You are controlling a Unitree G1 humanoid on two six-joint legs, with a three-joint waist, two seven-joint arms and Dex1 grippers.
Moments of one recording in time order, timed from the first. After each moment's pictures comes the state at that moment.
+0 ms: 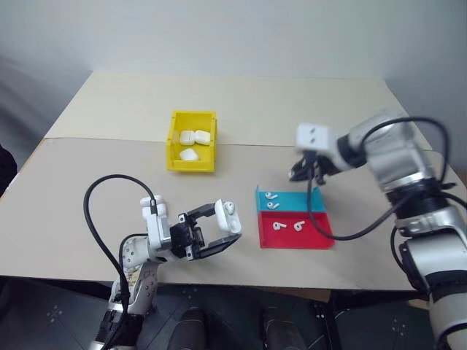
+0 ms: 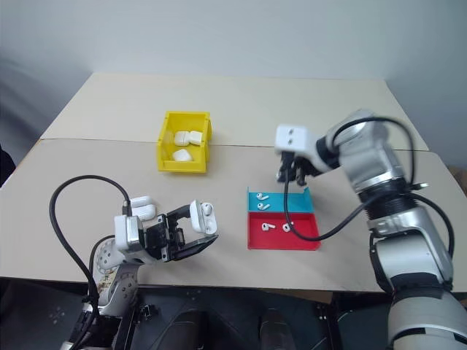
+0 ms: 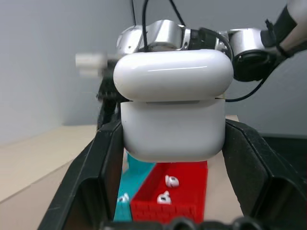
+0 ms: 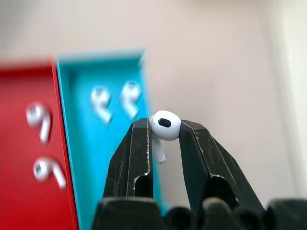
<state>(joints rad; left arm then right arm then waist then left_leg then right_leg) -0.14 0.28 -0.06 -0.13 -0.60 -0.25 -1.20 -1.00 -0.72 0.11 0.14 -0.01 0.58 1.41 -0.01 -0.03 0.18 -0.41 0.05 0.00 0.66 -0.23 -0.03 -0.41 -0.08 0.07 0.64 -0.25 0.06</state>
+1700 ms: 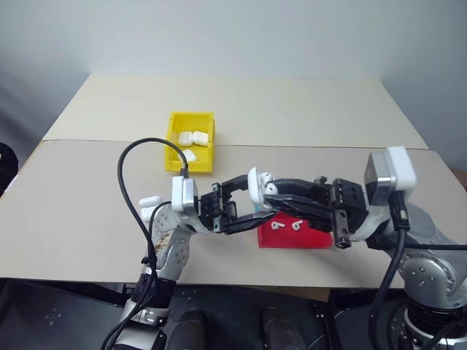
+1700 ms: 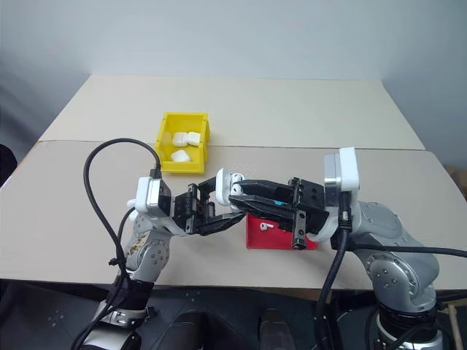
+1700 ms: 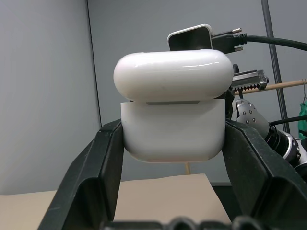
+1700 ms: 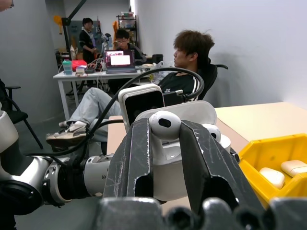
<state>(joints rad) -0.39 0.11 -0.12 -0.02 -0.64 -0.13 -1.26 -0.30 -0.56 -0.17 -0.64 0.94 0.59 0.88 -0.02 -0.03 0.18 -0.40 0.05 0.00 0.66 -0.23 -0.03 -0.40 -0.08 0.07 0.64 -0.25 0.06</state>
